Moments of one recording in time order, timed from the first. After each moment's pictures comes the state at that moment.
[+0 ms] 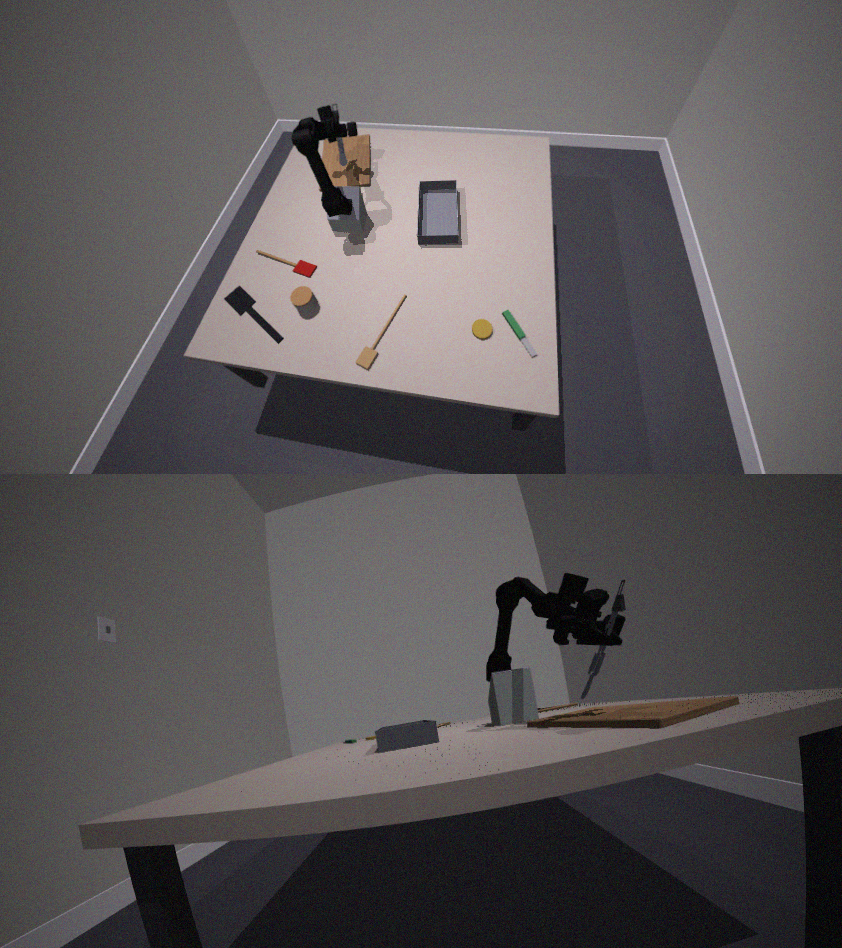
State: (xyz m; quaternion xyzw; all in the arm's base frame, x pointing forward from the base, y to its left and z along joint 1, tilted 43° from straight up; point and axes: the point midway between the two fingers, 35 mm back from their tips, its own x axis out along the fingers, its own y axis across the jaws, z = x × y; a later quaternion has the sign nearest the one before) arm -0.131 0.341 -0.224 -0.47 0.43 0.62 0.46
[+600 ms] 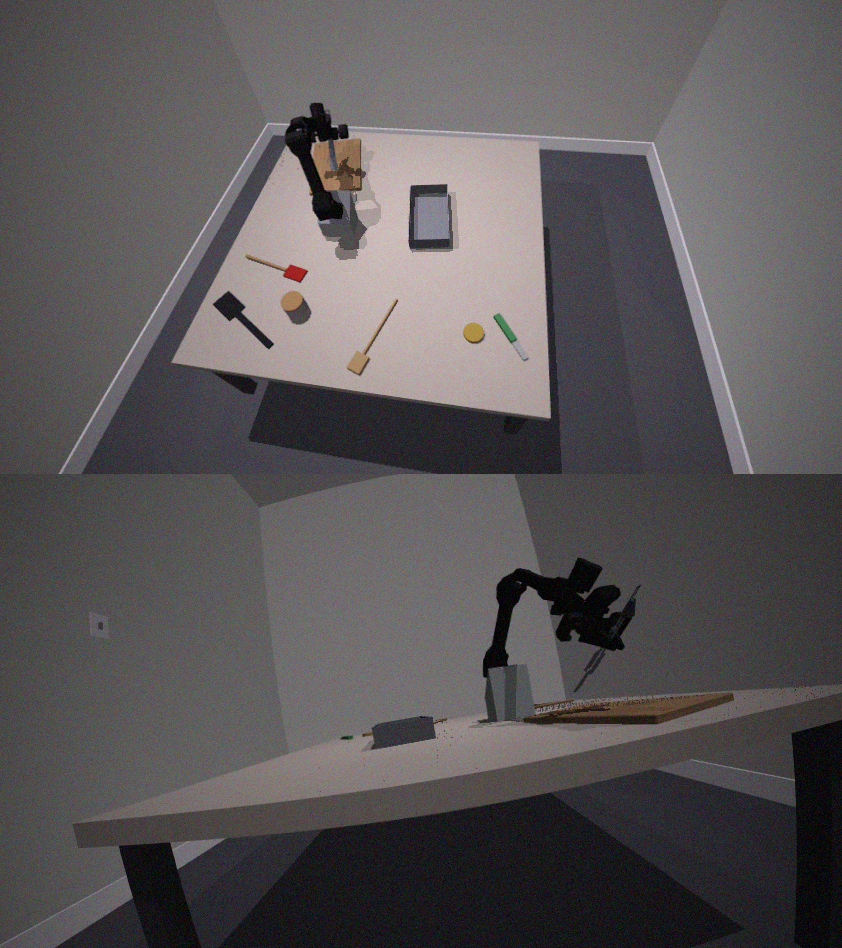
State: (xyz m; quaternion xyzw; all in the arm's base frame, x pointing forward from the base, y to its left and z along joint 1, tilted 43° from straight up) arm -0.133 0.342 -0.245 -0.54 0.47 0.57 0.41
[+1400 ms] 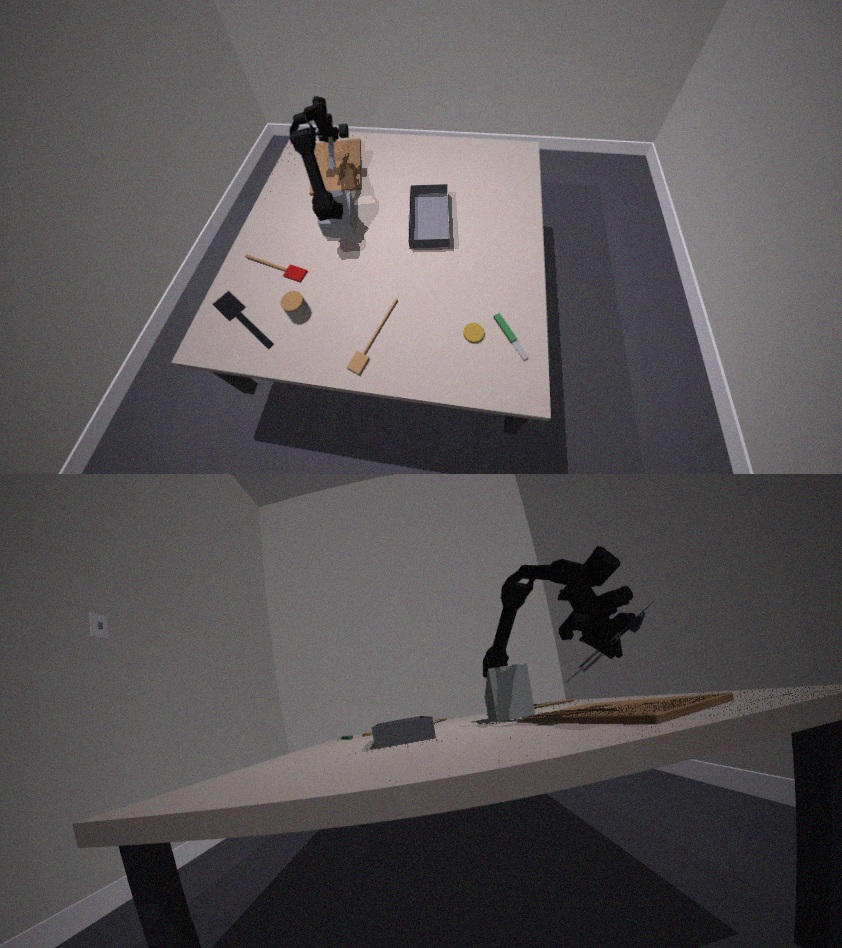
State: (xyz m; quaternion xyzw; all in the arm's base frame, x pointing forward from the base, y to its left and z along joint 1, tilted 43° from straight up) arm -0.133 0.334 -0.251 -0.61 0.53 0.48 0.34
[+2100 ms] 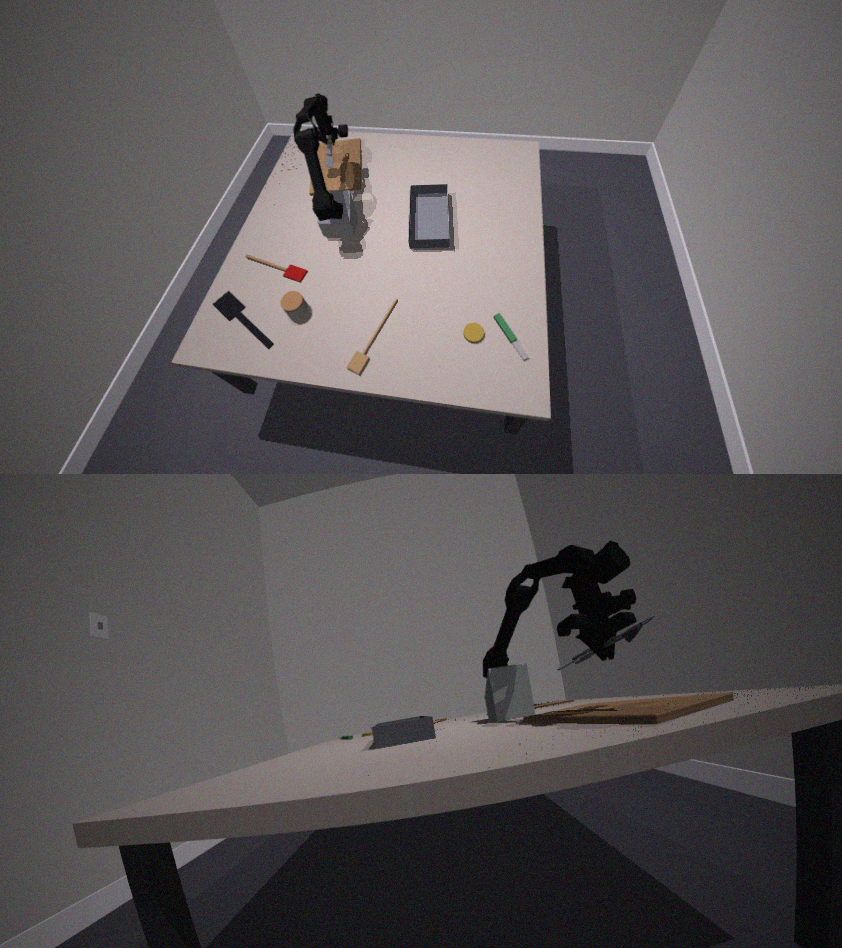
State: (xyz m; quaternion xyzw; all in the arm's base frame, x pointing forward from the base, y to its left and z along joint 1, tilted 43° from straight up) arm -0.131 0.323 -0.239 -0.66 0.57 0.40 0.27
